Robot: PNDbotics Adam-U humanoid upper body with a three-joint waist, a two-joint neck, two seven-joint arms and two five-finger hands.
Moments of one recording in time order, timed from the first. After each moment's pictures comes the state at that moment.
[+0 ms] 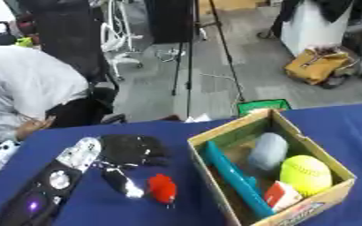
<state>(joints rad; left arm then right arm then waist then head) -1.05 0.48 -0.25 -0.83 -1.63 -0.90 0.13 -0.17 -0.32 -0.52 -1.99 0.68 -0.35 -0.88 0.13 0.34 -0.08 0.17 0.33</state>
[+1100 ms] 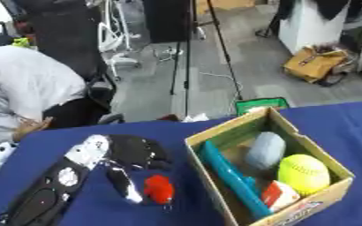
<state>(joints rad) -1.07 0.47 -0.25 -0.82 -1.67 -0.91 0.03 -0.18 -0.32 -0.52 -1.99 0.68 -0.35 -0.87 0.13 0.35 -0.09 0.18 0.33</state>
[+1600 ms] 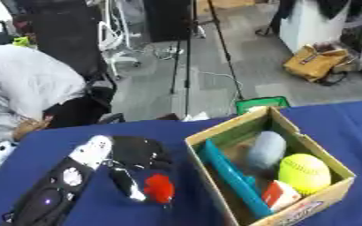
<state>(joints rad) -1.08 0.46 -0.24 -0.79 -1.69 -0.89 0.02 -0.18 -0.32 -0.52 -1.99 0.68 -0.35 -0.87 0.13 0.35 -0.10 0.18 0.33</state>
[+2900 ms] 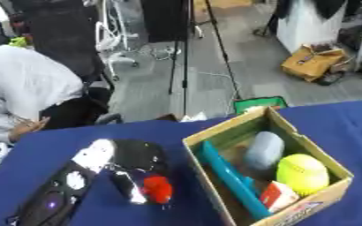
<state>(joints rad) -1.09 0.44 -0.22 -0.76 -1.74 -0.88 0.05 -0.18 -0.31 -0.52 -1.99 0.68 -0.35 -0.87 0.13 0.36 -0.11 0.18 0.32</state>
